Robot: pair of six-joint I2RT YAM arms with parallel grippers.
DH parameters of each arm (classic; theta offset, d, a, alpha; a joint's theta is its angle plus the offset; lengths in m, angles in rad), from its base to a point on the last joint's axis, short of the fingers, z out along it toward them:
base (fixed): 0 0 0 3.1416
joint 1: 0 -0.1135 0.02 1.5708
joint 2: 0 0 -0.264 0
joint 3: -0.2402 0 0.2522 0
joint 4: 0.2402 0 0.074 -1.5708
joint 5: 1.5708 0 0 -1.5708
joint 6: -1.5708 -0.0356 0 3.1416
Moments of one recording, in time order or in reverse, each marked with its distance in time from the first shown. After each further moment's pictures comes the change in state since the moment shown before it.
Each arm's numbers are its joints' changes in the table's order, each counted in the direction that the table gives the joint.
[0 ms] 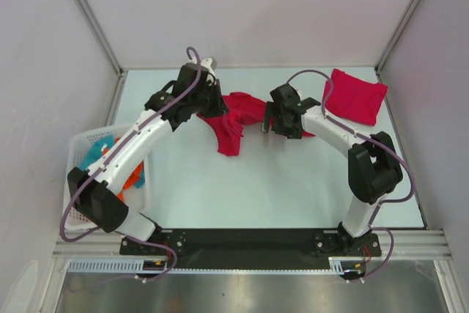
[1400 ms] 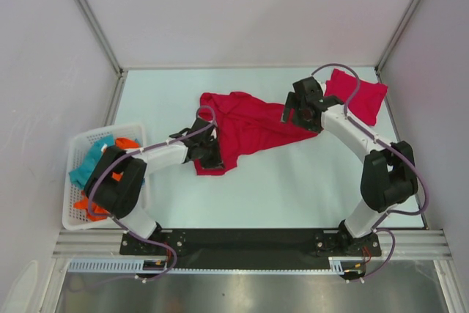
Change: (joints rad) left arm -0.025 0.107 0.636 -0.367 0.123 0.109; right arm 0.136 -0.101 0.049 -0.011 0.062 0.034
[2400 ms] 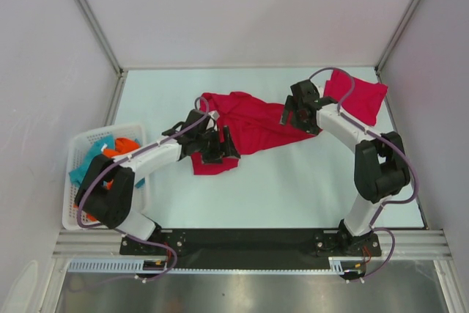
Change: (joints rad) left arm -0.017 -0.090 -0.050 0.008 0.169 0.033; right arm 0.015 0.079 0.006 -0.053 -0.005 -0.002
